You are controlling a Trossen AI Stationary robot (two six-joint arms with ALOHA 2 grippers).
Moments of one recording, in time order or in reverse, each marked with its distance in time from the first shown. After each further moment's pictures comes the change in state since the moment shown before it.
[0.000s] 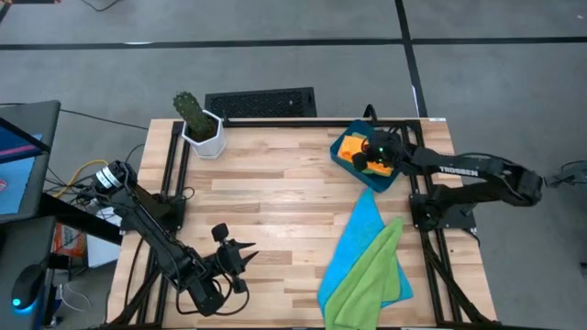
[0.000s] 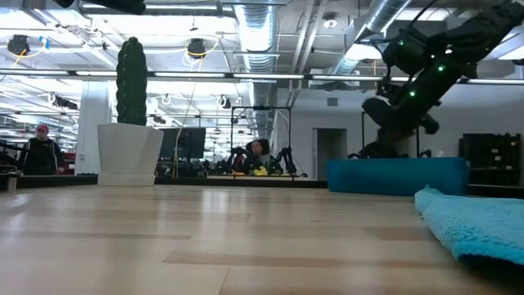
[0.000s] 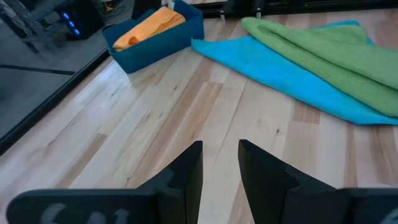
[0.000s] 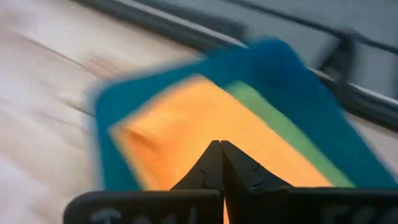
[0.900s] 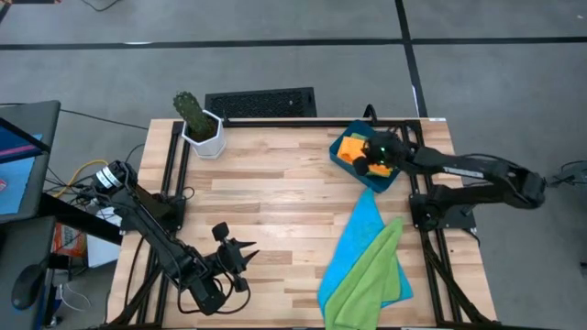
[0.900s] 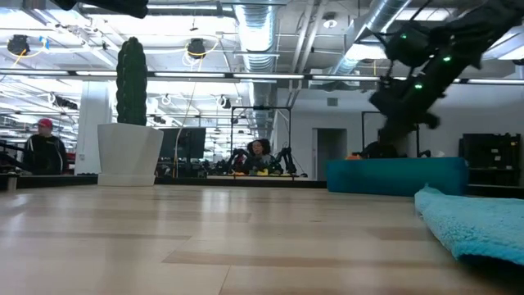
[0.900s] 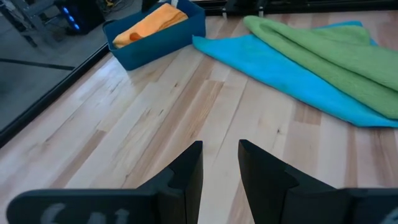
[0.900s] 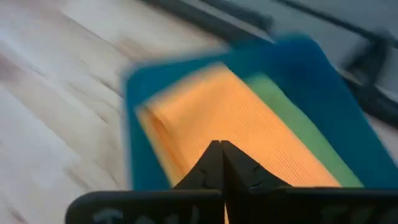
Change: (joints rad) left arm 0.006 0.000 0.000 0.000 0.010 -0.016; right arm 0.007 -0.069 0.040 -0.190 -0.065 -0.049
